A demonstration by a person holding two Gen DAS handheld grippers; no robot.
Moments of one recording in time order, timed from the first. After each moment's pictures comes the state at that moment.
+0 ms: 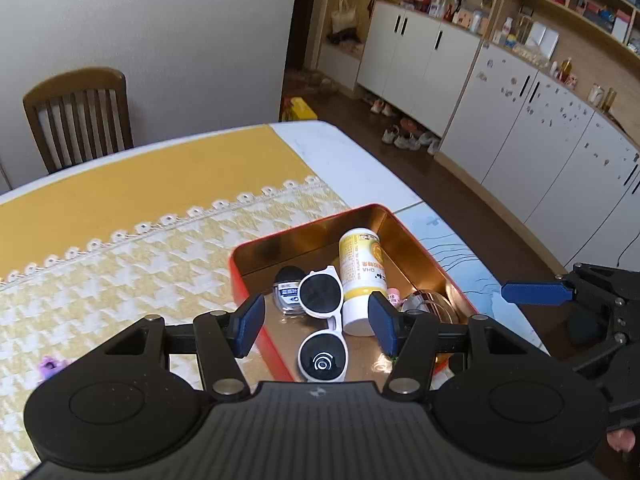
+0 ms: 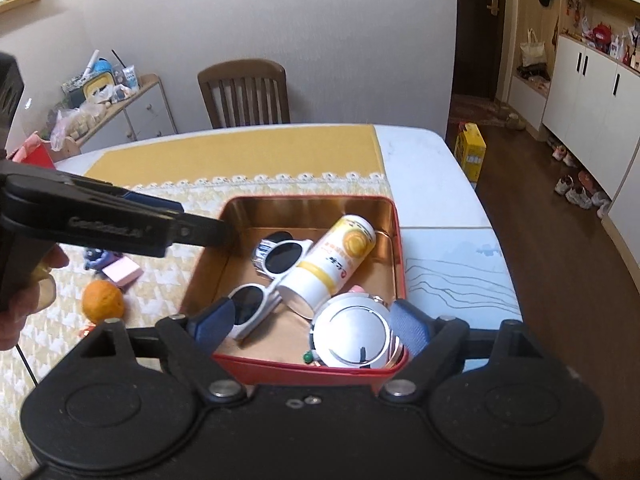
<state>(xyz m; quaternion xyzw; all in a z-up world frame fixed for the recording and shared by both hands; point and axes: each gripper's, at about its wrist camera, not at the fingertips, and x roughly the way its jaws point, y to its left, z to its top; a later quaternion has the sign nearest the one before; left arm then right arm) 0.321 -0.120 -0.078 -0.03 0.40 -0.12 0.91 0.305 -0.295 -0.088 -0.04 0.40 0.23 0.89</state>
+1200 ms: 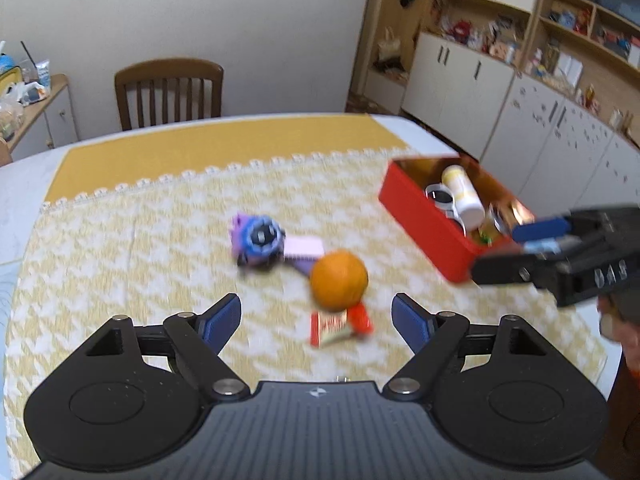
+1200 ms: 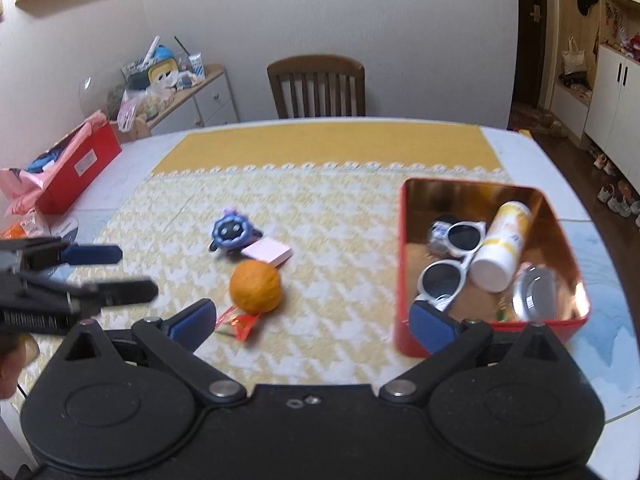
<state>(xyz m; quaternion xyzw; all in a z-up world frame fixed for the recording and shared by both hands) 0.154 0.040 -0.112 -0.04 0.37 -0.07 0.93 0.221 -0.157 -0.092 -0.04 0.40 0.27 0.87</state>
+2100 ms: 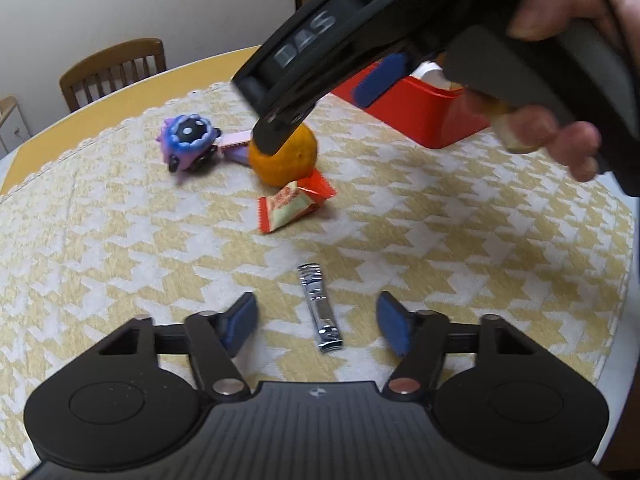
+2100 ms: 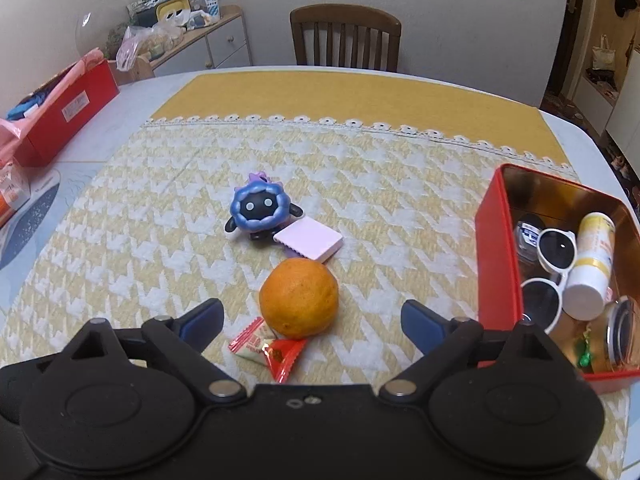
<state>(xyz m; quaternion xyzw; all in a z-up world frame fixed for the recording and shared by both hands) 0.127 0.000 -0.195 0.07 0.41 -0.12 0.90 0.259 -0.066 -0.137 -0.10 0.45 0.28 0.84</state>
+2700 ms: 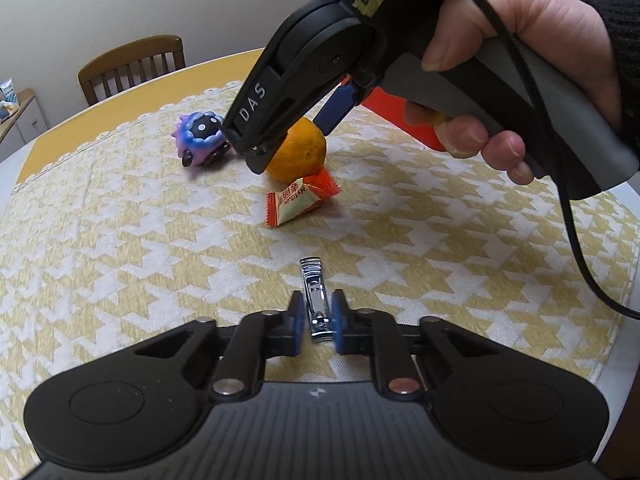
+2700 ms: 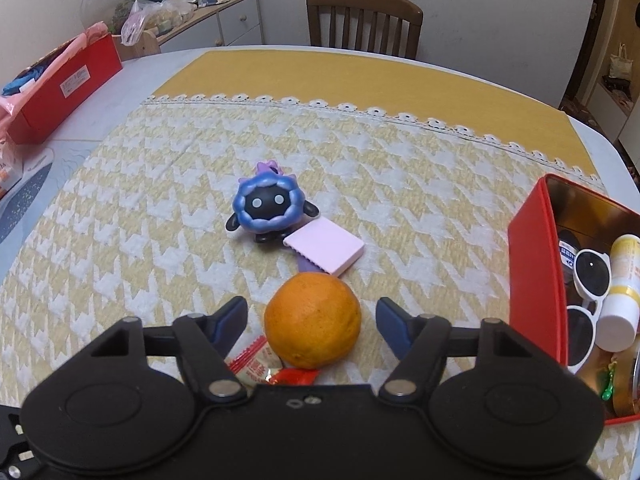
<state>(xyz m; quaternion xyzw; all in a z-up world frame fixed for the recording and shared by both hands) 0.117 -0.003 -0.190 0.06 0.41 -0.09 0.90 0.273 -0.038 -0.159 -0.13 0.46 0.29 0.83</state>
